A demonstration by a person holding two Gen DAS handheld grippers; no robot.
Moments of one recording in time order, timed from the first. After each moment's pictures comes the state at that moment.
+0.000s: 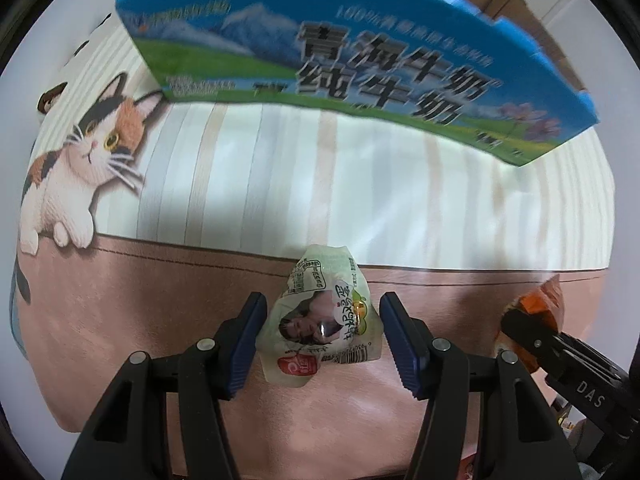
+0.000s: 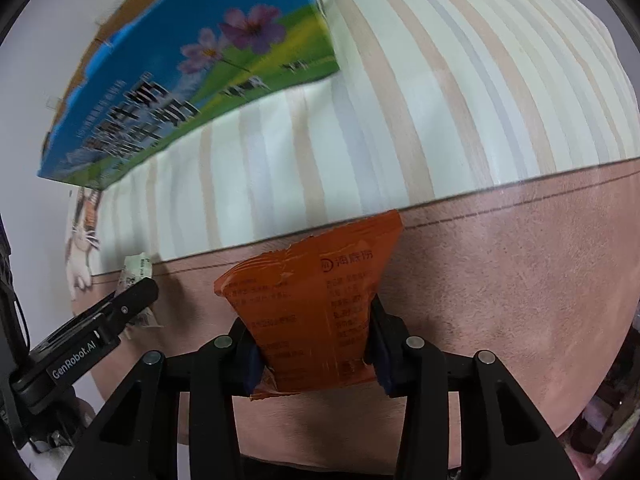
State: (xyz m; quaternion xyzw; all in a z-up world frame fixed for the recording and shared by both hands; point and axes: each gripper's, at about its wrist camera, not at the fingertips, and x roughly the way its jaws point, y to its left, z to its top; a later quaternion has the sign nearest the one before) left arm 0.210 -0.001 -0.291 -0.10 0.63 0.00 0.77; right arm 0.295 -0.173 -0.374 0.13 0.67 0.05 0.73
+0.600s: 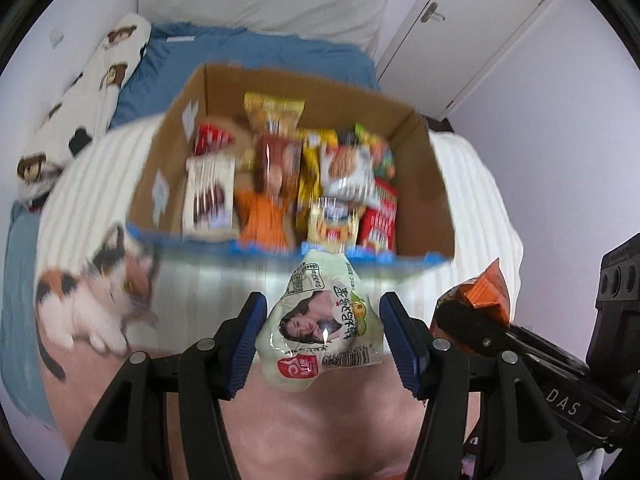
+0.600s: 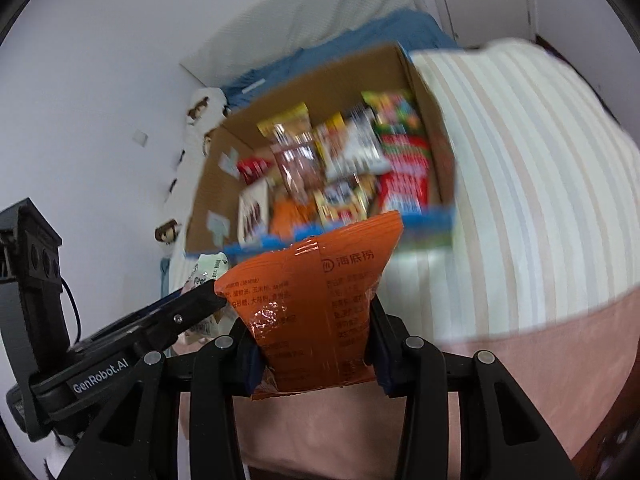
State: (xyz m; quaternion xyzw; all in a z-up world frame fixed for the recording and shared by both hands) left arm 0.303 0.009 -0.130 -0.14 0.54 -0.08 0.82; right arm 0.367 -0.139 -0.220 0.17 0.57 0.15 0.79
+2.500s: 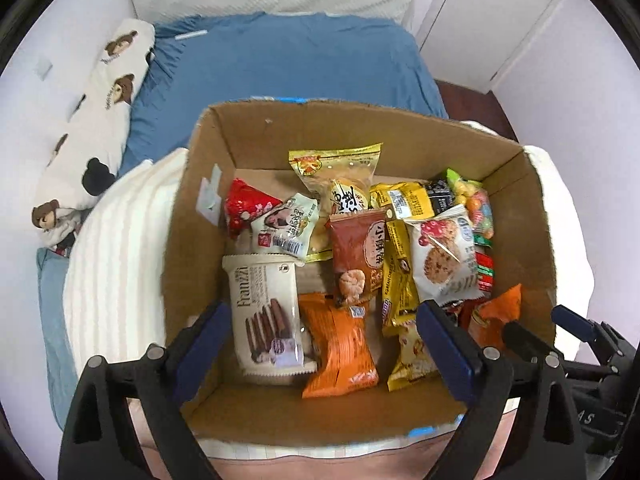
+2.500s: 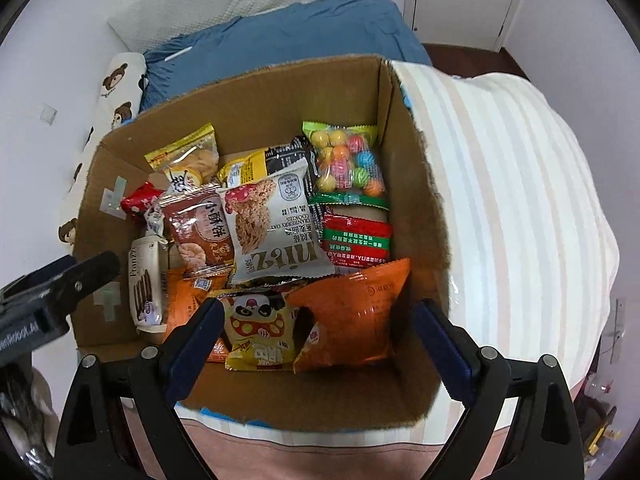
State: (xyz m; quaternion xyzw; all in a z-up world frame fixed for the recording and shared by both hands) left arm 0.449 0.042 -0.177 -0.06 0.60 -0.03 0.80; right arm 0.516 -0.085 -0.281 0.05 0.63 0.03 0.77
